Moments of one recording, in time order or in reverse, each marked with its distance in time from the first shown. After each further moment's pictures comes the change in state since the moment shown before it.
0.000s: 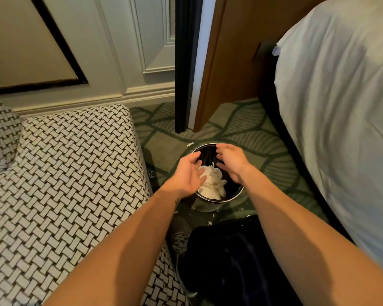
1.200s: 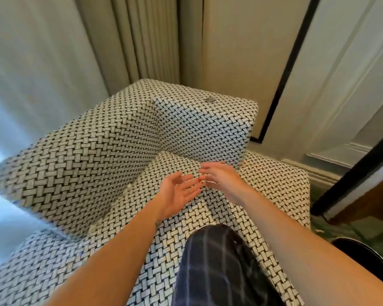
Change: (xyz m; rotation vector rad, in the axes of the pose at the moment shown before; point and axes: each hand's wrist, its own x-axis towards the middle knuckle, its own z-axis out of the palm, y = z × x) left_hand -0.414 0.064 -0.327 -0.397 0.309 0.708; right_hand -0.363 -0.050 0.357 -0.316 -1.022 -0.352
